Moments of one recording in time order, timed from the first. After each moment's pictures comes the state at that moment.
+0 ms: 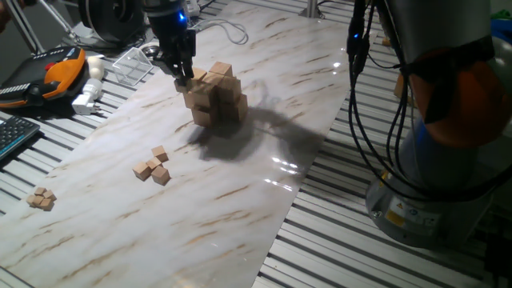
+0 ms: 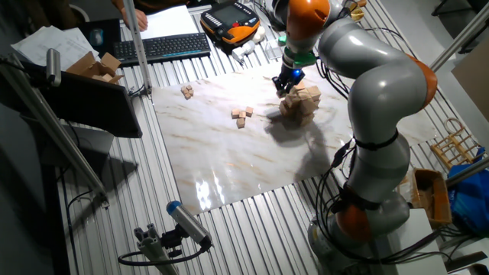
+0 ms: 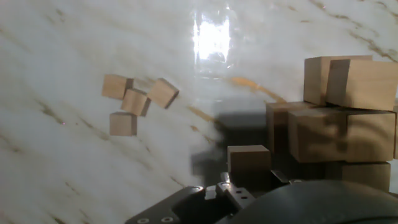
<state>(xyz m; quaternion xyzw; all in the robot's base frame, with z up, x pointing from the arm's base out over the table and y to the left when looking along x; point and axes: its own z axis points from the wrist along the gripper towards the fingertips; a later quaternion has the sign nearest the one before) 0.566 0.030 0.214 0.03 -1.00 -0.01 0.06</state>
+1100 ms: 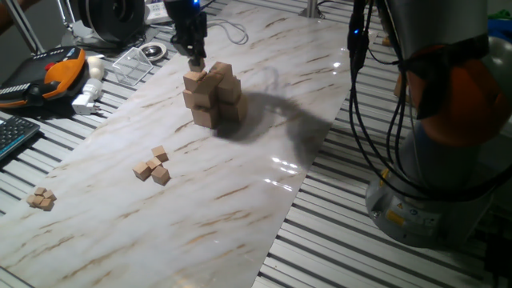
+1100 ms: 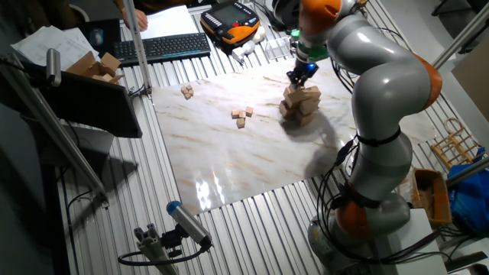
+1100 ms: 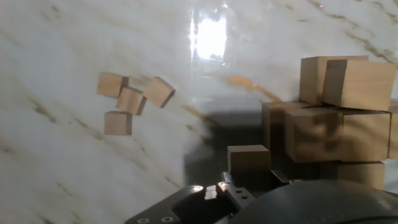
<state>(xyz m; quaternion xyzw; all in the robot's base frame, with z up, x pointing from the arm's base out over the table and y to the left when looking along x) 0.580 -0.058 0.215 0.04 -1.00 0.01 0.04</state>
